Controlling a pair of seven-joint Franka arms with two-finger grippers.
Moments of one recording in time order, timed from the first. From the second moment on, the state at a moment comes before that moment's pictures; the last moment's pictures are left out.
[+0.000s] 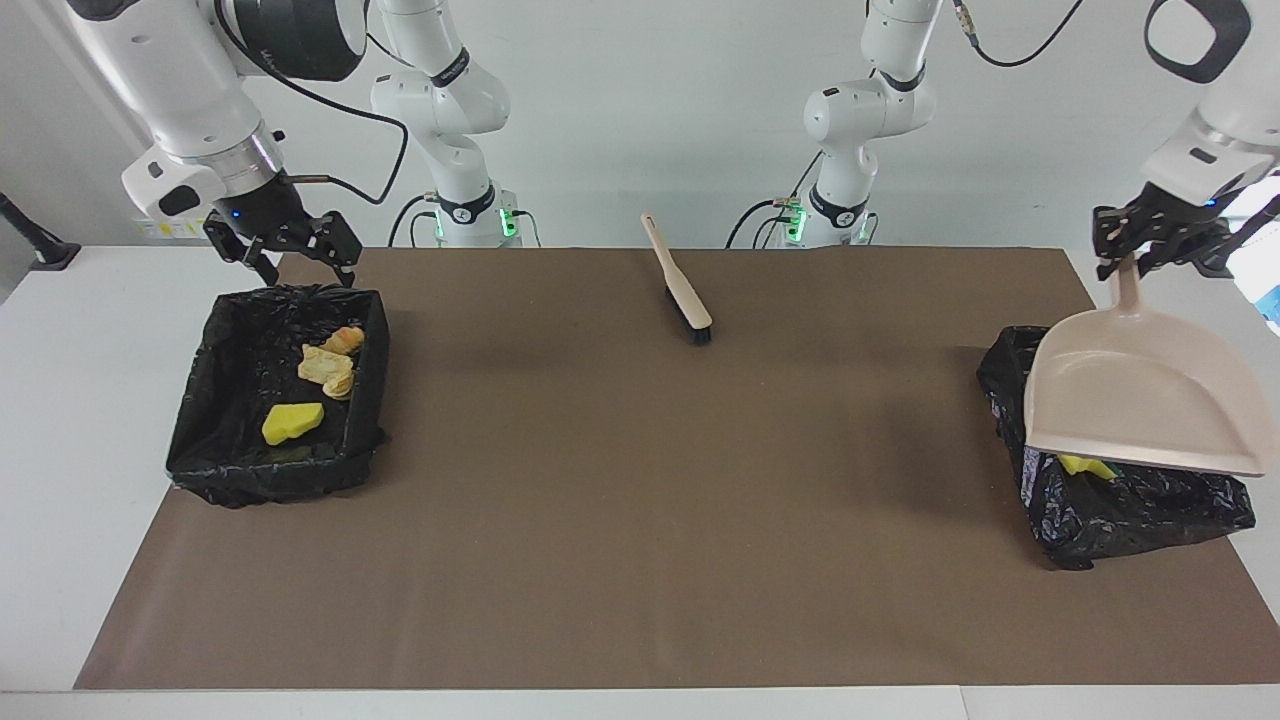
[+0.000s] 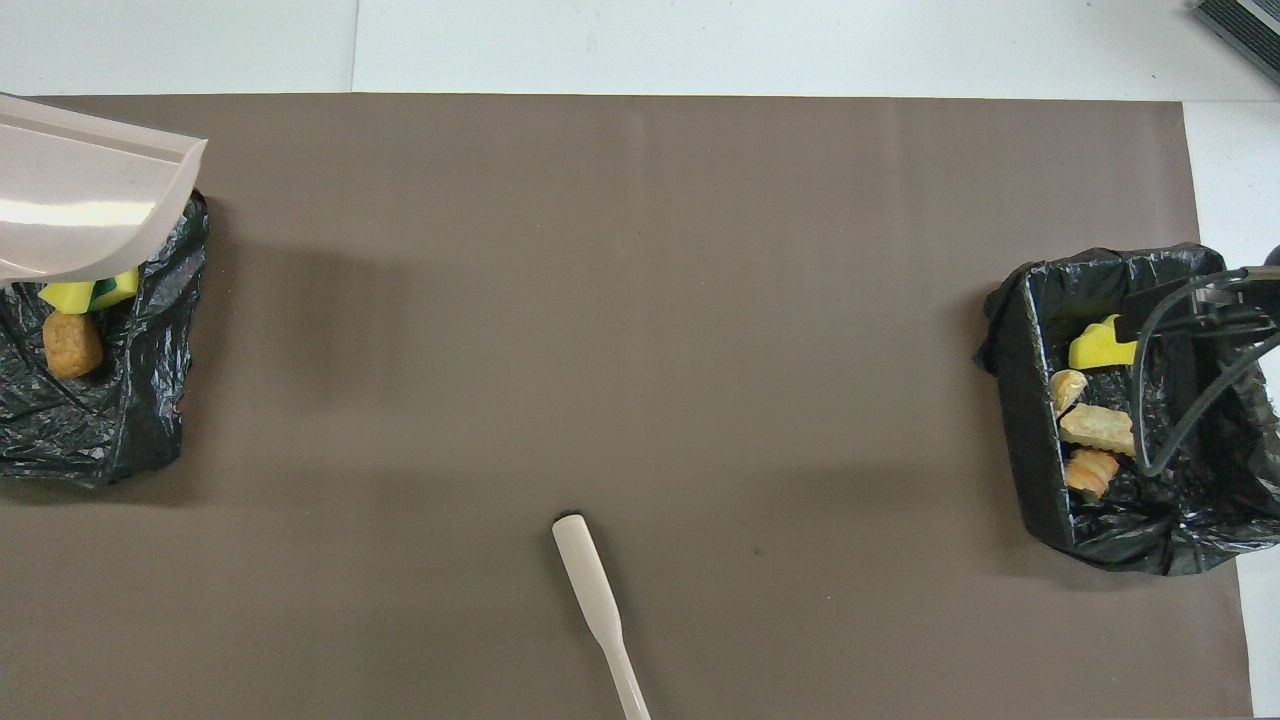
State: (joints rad) left arm 0.07 0.01 -0.03 -1.60 0.05 1.56 0.25; right arm -0.01 0.02 -0.05 -1.57 0.00 1.57 -0.01
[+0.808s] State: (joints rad) left arm -0.47 0.28 -0.04 -1.76 -0.05 2.11 -0.29; right arm 0.00 0.02 -0.05 -1.57 0.01 1.57 -0.02
